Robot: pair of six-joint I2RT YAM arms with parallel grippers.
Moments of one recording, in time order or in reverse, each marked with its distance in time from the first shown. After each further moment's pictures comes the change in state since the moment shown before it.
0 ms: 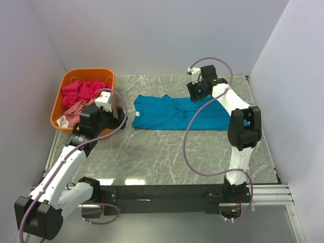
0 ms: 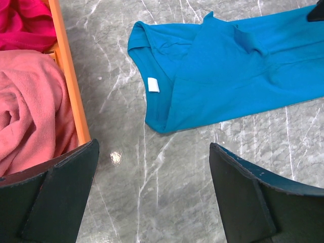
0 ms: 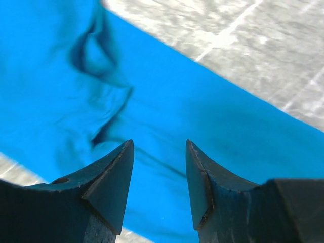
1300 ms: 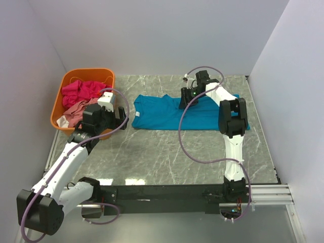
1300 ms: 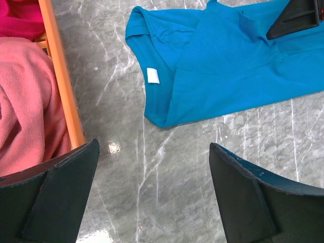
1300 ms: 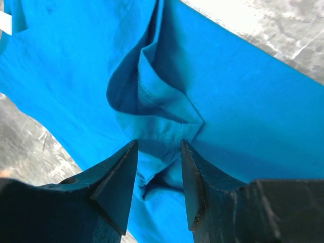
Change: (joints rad) left arm 0.000 0.053 0.000 -0.001 0.010 0.000; right arm -0.038 0.325 0.226 -0.133 -0.451 0.205
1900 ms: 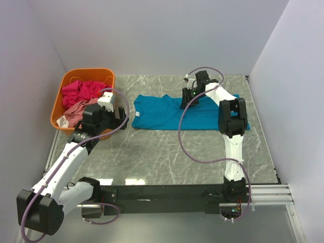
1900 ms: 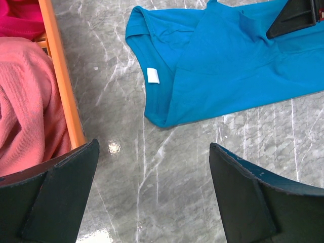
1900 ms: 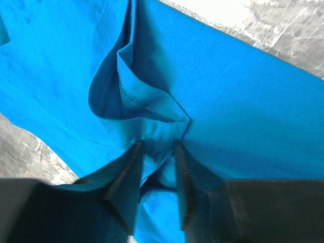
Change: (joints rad) left arm 0.000 0.000 0.000 0.000 0.000 0.000; right arm 0.003 0.003 0.002 -0.001 0.067 0.069
